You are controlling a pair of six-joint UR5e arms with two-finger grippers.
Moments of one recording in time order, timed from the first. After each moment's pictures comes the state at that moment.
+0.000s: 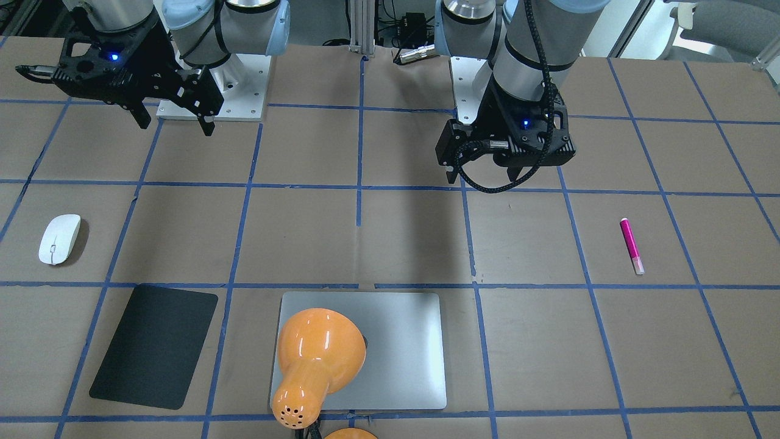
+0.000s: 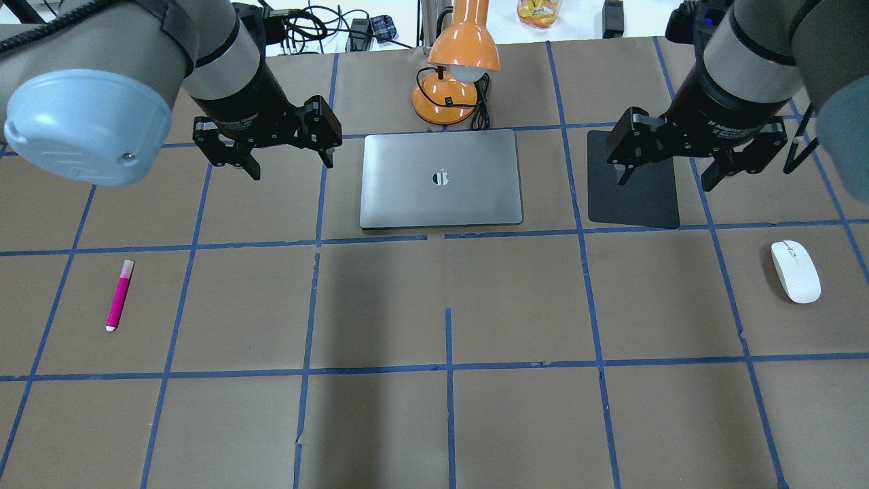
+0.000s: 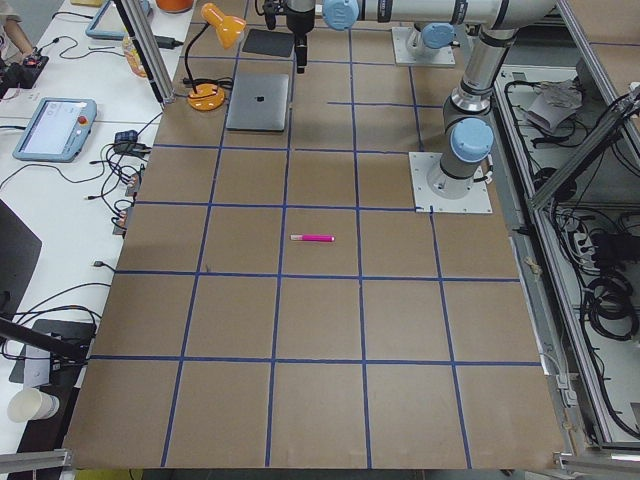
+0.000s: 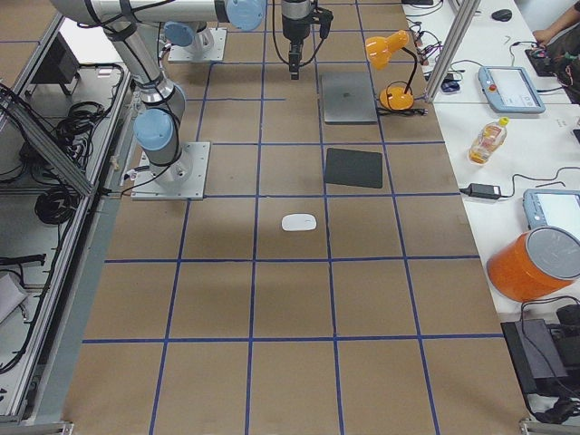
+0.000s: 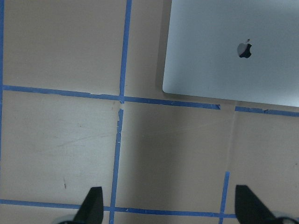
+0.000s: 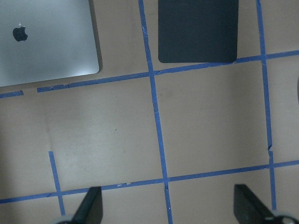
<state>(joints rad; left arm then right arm) -1.67 -1.62 -1.60 -1.45 1.53 -0.20 1.54 -1.71 1.69 -1.59 -1.56 0.10</state>
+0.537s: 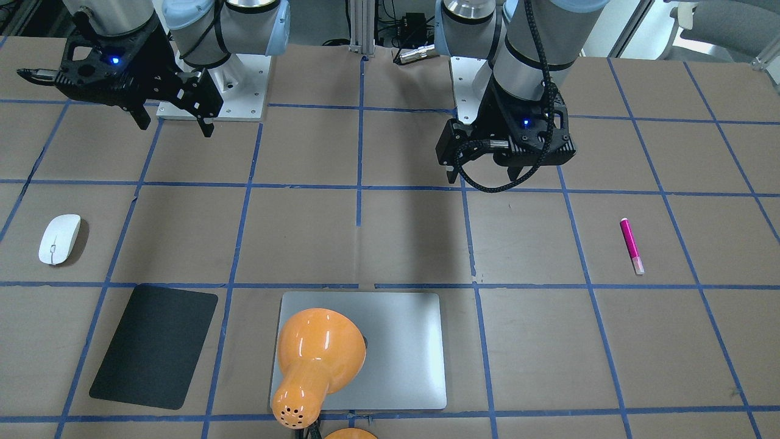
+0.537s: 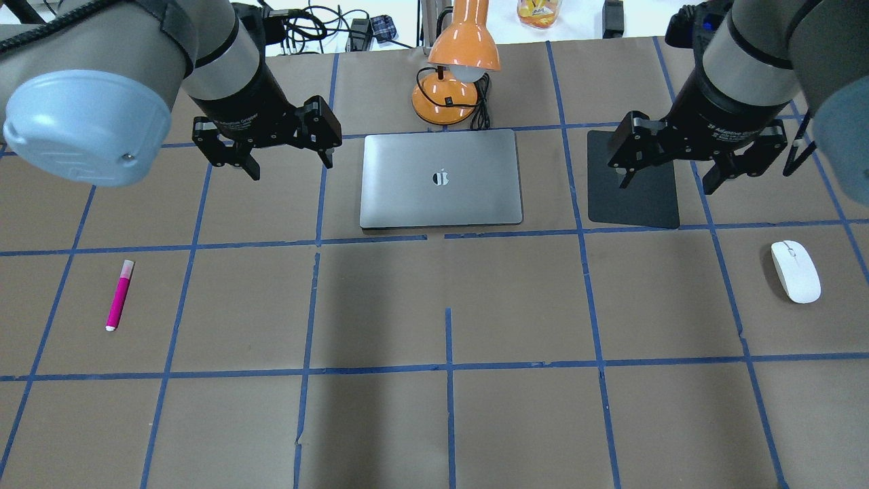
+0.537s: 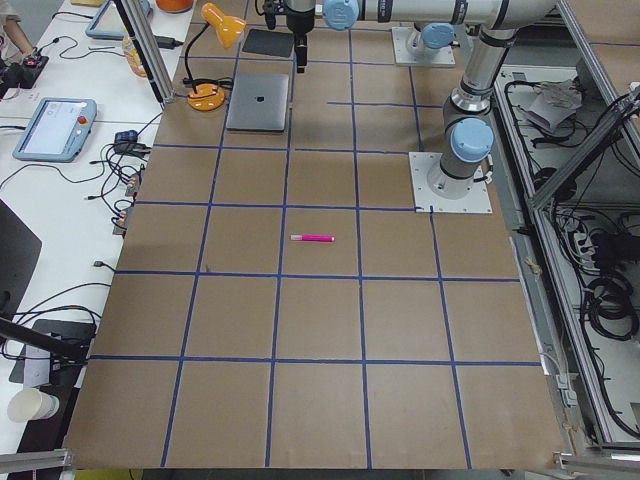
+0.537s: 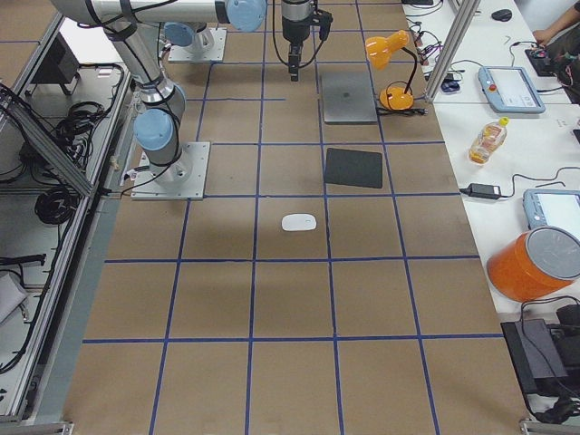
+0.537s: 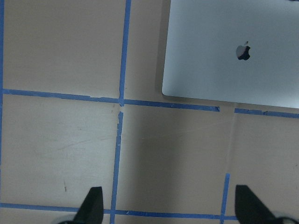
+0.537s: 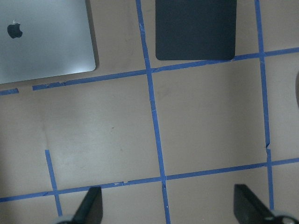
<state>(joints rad) -1.67 -1.61 -1.60 -1.45 1.53 -0.20 1.54 -1.70 1.69 -1.59 -1.56 0.10</state>
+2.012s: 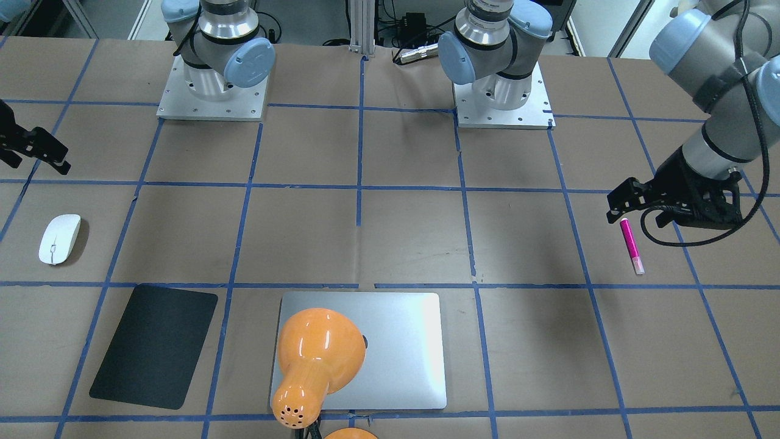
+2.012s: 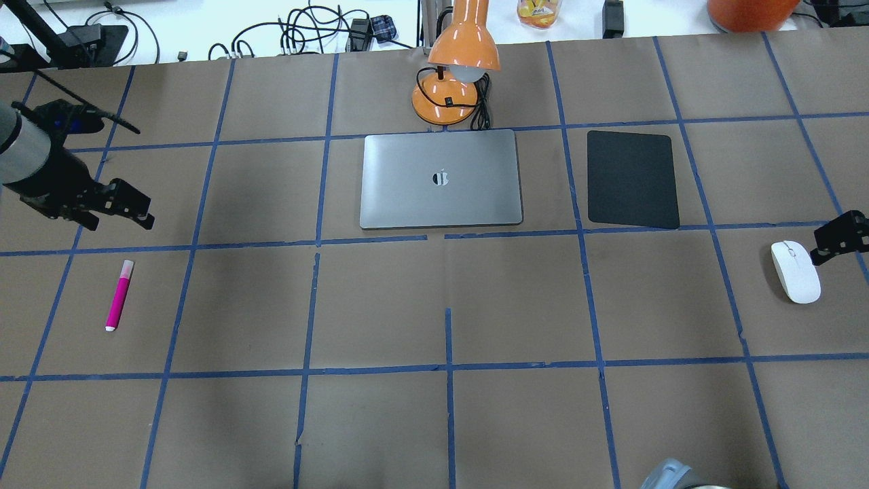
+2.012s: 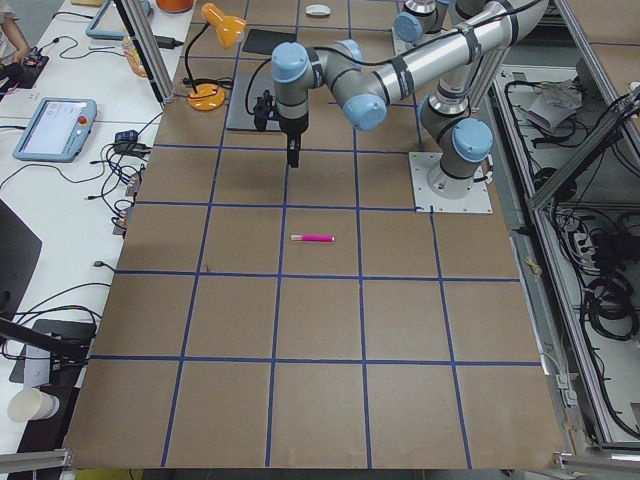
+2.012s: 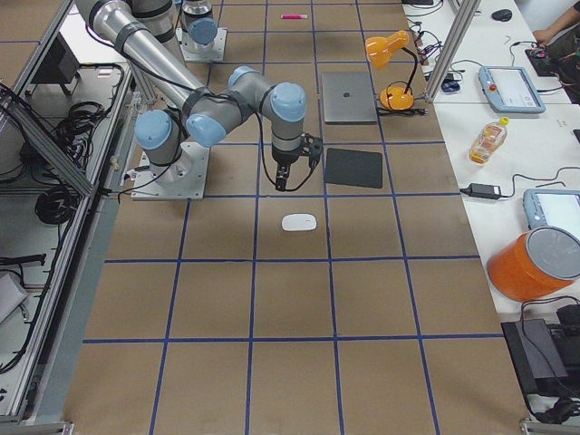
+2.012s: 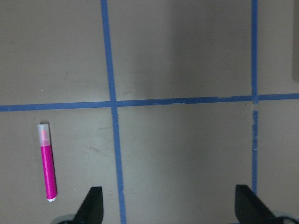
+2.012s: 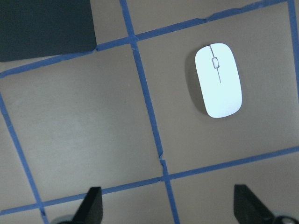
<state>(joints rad) -1.04 -1.67 -1.89 -1.16 1.52 0.59 0.83 -1.62 2.03 -1.94 -1.56 -0.58</state>
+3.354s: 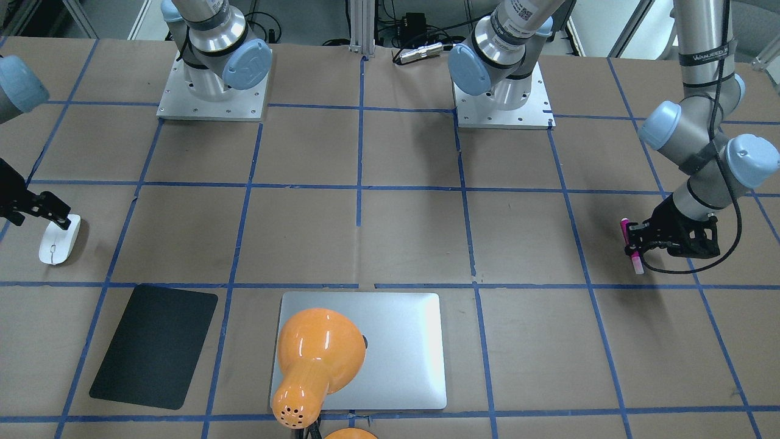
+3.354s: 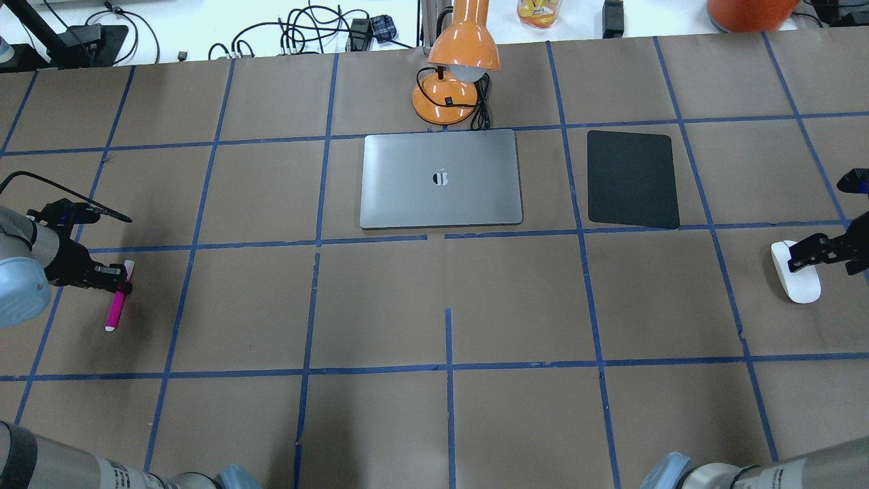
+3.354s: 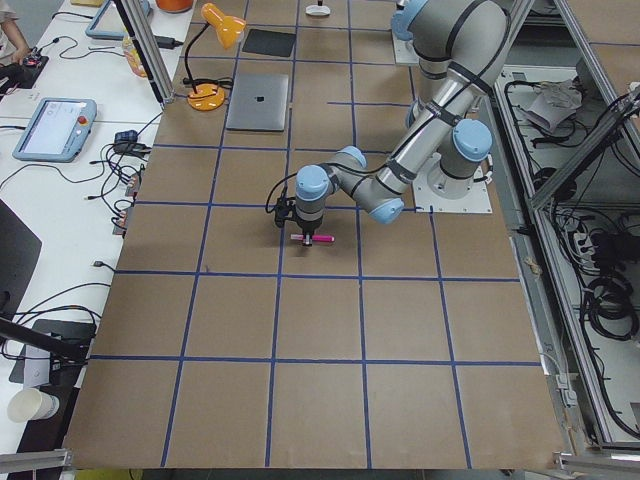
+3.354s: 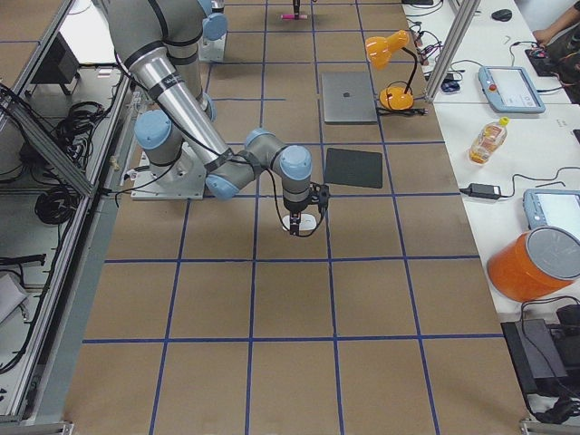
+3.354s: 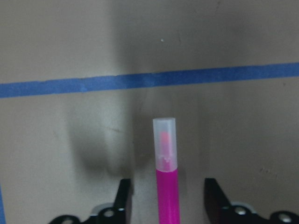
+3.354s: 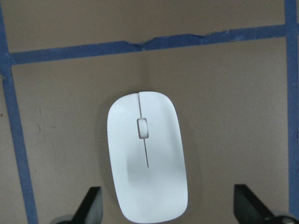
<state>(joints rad) -0.84 -1.92 -2.07 -0.74 1.51 0.77 0.81 -1.32 2.08 -2.36 -1.55 -0.67</state>
